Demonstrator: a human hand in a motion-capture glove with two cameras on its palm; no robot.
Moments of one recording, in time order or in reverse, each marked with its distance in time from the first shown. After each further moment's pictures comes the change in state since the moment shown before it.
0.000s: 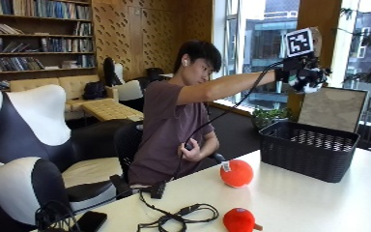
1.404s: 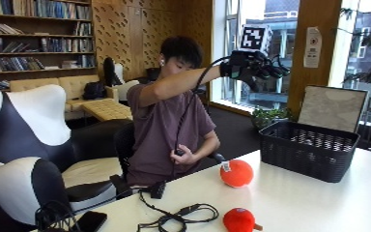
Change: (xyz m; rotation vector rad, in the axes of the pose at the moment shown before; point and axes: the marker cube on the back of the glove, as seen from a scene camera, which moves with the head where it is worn) arm 0.174 0.150 -0.042 -0.367 0.172 0.103
